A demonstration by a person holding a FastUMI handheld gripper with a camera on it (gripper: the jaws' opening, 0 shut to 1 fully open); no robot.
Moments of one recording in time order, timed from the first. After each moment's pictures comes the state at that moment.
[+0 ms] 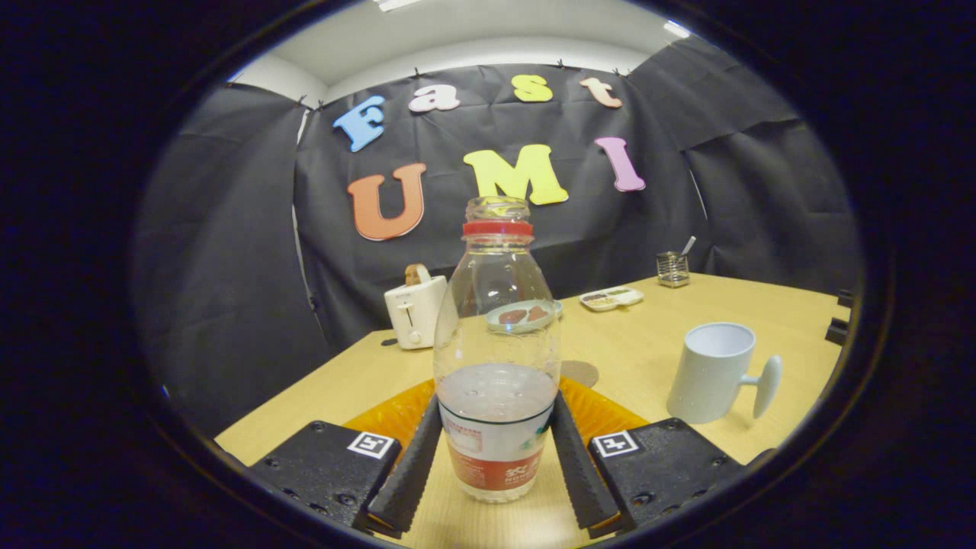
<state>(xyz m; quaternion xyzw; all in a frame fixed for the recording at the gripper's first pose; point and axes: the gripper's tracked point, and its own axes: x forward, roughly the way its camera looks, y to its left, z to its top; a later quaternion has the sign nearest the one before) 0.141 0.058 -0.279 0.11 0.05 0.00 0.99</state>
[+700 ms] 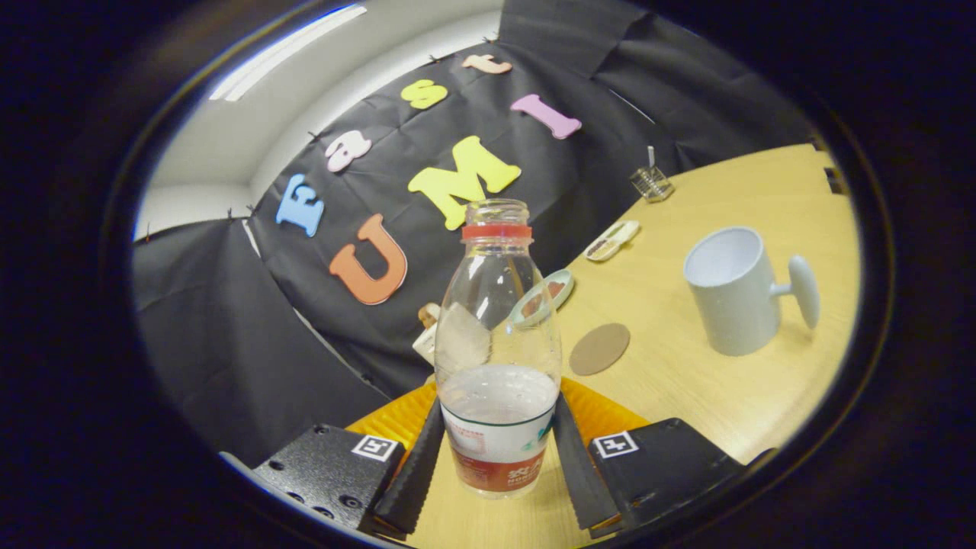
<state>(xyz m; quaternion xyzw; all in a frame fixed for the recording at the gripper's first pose) 0.147 0.047 -0.264 0.39 0.07 0.04 0.92</state>
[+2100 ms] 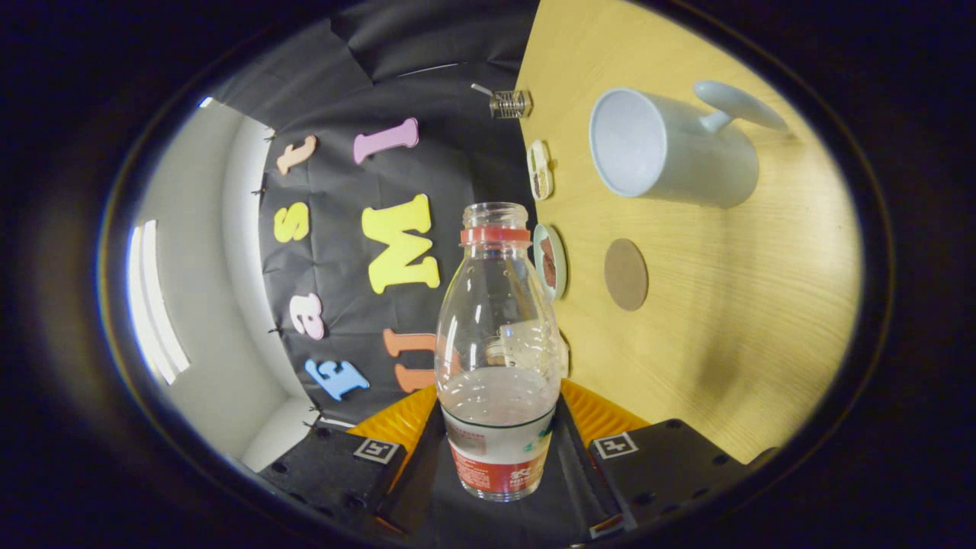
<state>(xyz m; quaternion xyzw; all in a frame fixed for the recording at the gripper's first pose) 0.156 0.010 -0.207 0.75 0.08 0.06 0.66</state>
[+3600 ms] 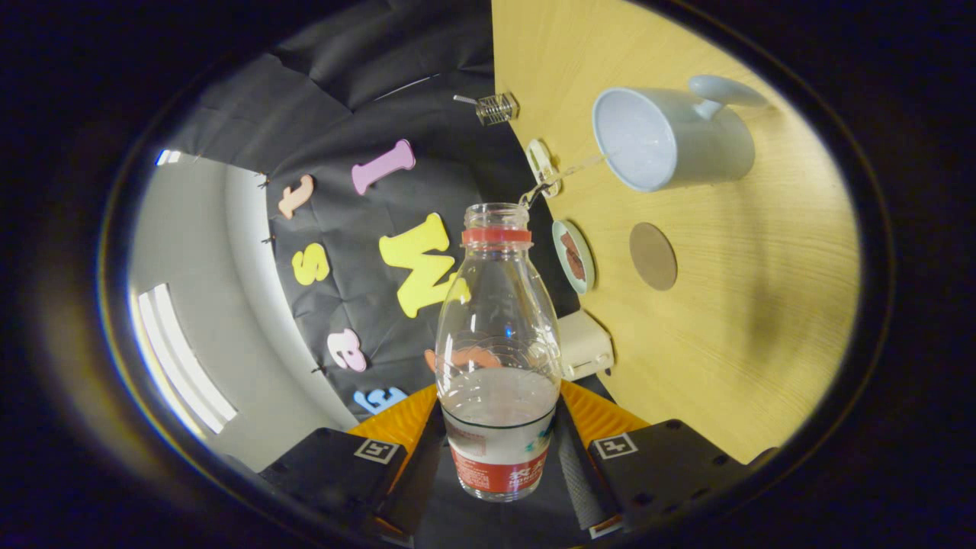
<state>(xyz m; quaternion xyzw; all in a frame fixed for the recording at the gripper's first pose) 0.152 -0.012 -0.168 0.81 0.04 0.08 0.58</state>
